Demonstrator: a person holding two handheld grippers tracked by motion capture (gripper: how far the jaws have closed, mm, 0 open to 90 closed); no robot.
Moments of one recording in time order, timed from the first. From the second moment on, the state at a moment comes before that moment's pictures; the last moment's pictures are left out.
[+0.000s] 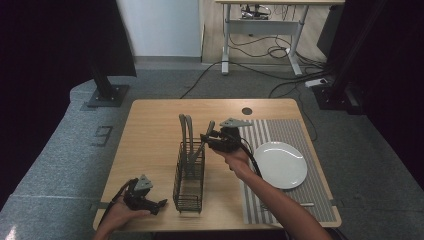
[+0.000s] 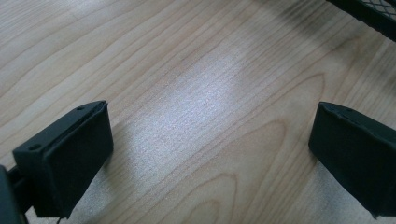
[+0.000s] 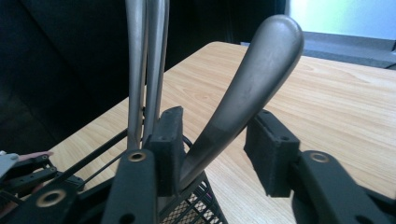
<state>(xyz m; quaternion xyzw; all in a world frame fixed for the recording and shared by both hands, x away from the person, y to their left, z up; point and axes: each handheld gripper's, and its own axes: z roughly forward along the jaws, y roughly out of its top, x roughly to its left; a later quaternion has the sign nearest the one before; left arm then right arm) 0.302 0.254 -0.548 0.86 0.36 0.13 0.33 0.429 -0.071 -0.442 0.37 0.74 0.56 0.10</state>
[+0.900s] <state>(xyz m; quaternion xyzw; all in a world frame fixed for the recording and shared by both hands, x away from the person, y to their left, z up) 0.302 0.254 -0.548 0.86 0.36 0.13 0.33 0.432 -0.083 -0.434 0.36 0.71 0.61 0.02</state>
